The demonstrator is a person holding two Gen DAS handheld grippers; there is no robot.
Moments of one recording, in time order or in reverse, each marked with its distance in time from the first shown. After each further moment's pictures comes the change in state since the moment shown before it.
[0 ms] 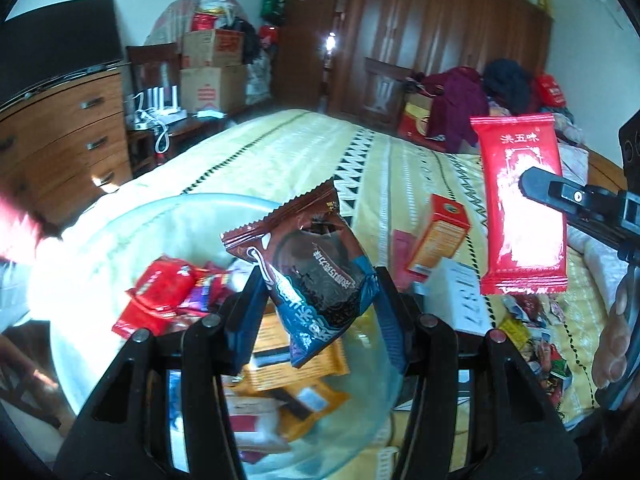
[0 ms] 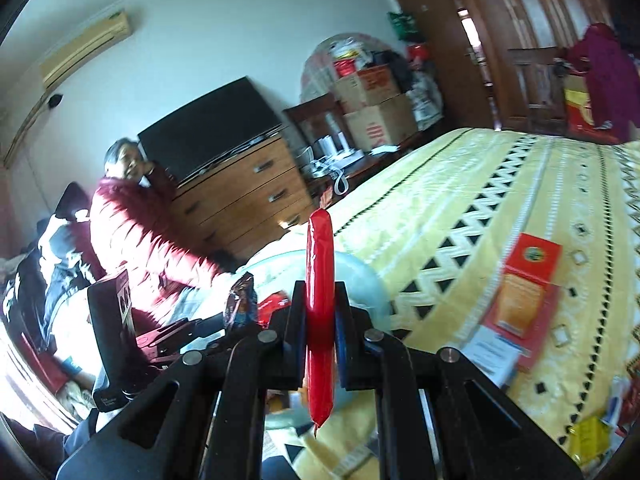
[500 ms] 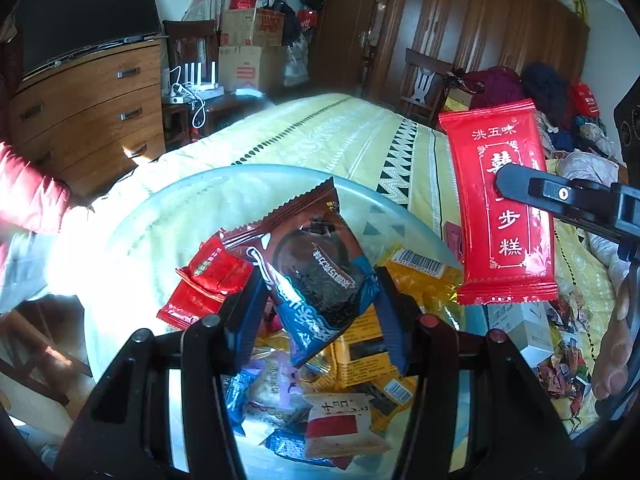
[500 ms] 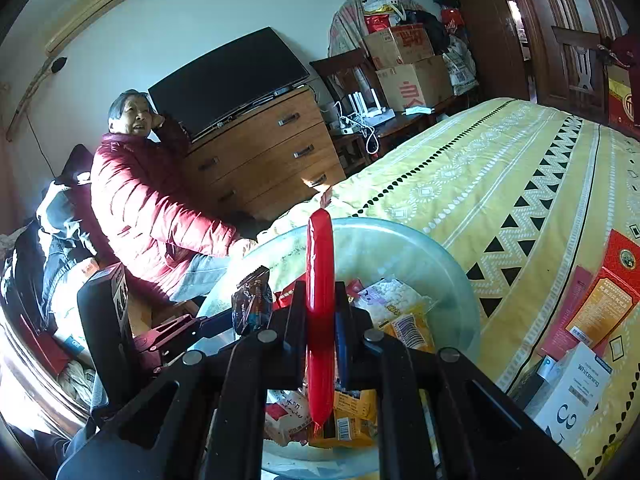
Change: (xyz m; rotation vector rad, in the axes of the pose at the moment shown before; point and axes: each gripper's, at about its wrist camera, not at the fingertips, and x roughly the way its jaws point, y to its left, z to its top) left arm 0.009 0.057 -0.014 -0.071 0.051 0.079; right arm 0.118 0.042 -0.003 -0.036 0.155 0.054
